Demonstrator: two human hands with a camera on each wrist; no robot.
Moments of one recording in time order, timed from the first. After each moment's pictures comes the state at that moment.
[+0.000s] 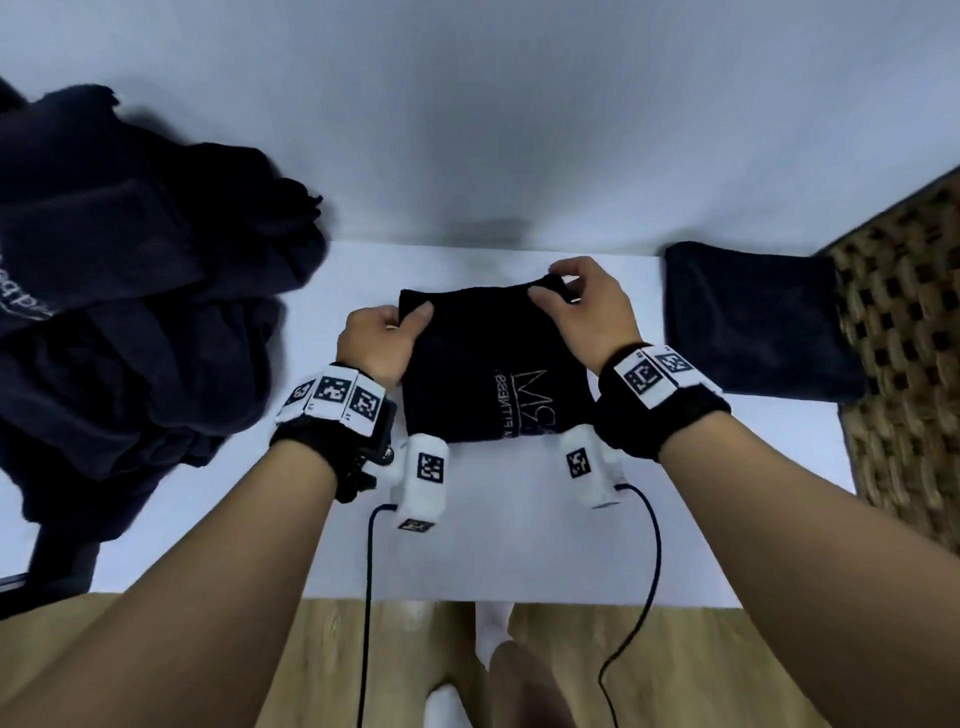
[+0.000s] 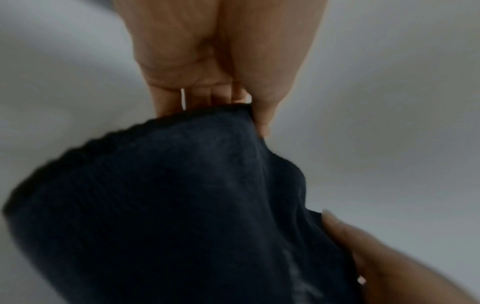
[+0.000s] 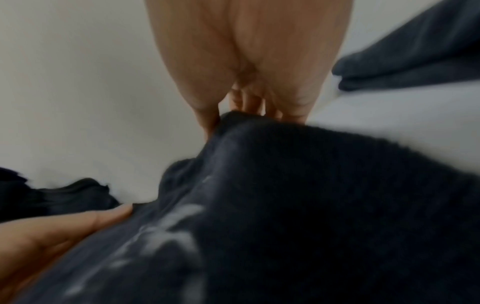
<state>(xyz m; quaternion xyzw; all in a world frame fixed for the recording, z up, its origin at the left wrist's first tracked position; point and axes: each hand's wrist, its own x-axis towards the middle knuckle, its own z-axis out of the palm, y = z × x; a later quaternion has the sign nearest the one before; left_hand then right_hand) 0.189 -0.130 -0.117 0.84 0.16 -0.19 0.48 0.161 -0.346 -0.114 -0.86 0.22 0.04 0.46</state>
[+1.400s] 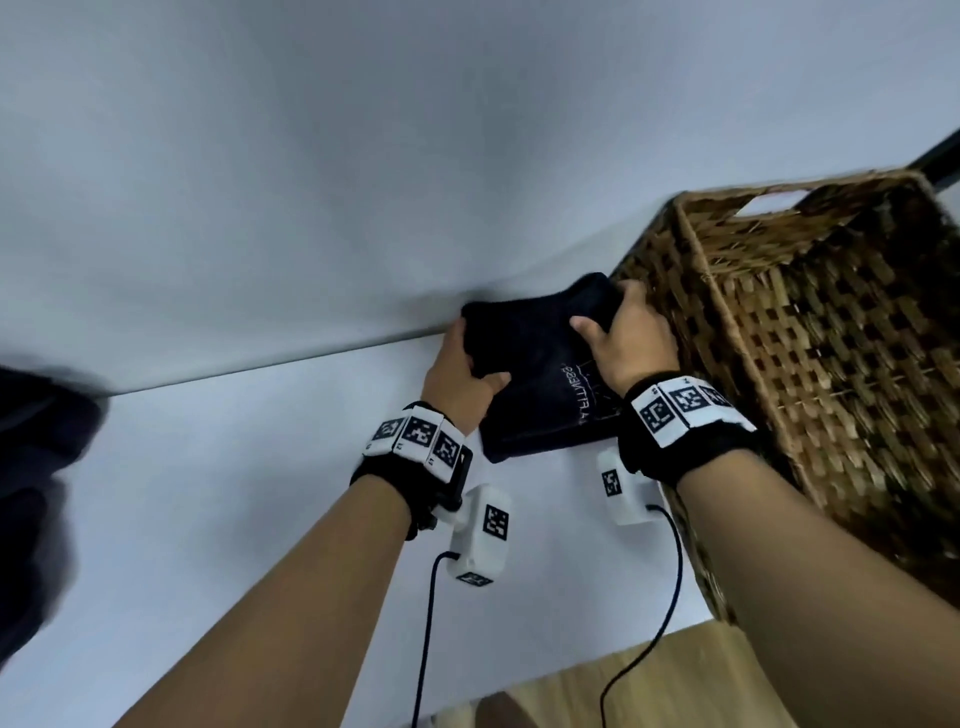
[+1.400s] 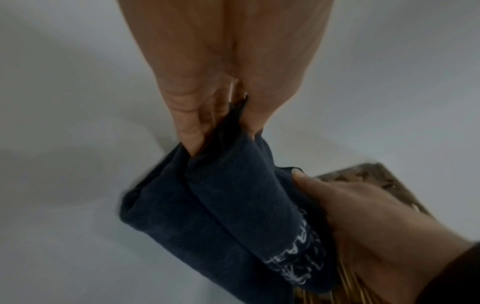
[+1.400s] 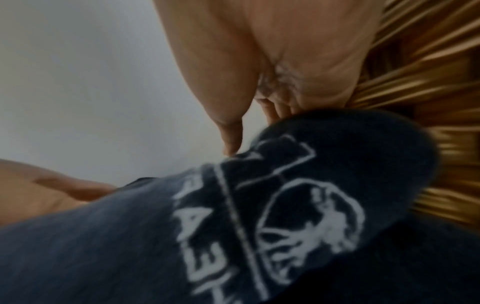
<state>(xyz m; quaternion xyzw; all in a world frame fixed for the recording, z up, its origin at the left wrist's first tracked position) 0.174 -0.390 -0.102 0.75 -0.02 -0.36 0.56 0.117 -0.566 -0.065 -0.88 0.40 0.00 0.24</state>
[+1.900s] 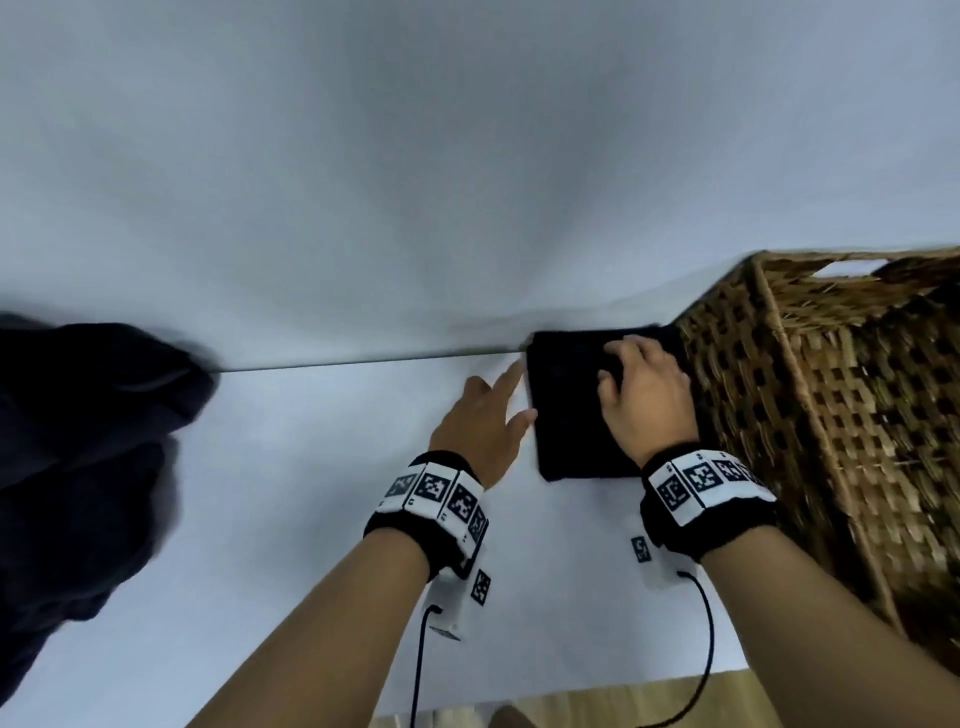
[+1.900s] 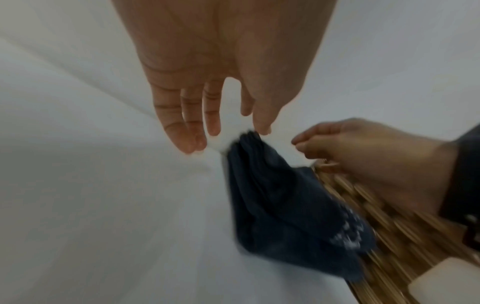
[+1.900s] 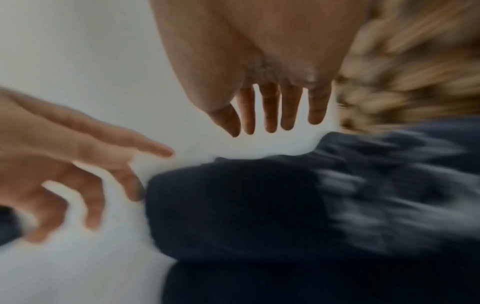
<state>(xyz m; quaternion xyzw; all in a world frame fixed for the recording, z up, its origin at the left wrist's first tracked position) 0.162 -0.330 -0.070 0.89 -0.19 -0.30 0.27 0.116 -0.514 -0.068 -0.96 0.21 -0.03 0.17</state>
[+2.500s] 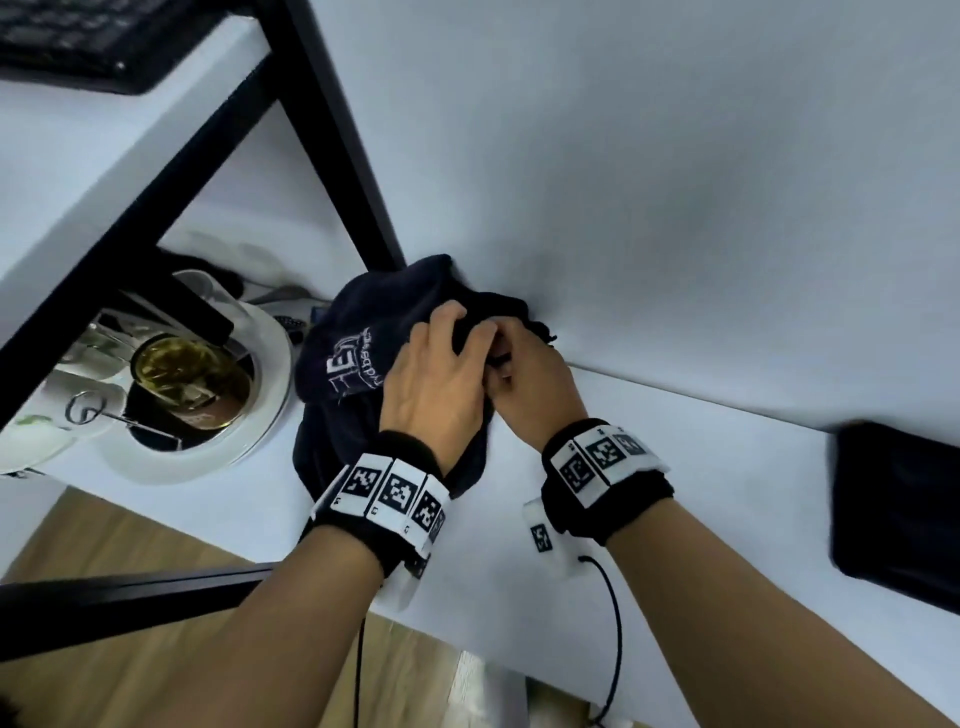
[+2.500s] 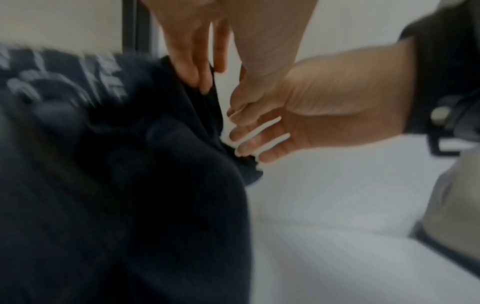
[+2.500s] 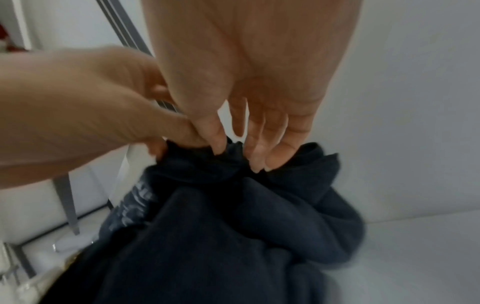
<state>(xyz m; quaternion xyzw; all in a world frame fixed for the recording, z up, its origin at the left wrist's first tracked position) 0.197 0.005 0.030 0.99 -0.09 0.10 0.06 0.228 -0.114 -0.007 -0.89 -0.08 0.07 0.43</state>
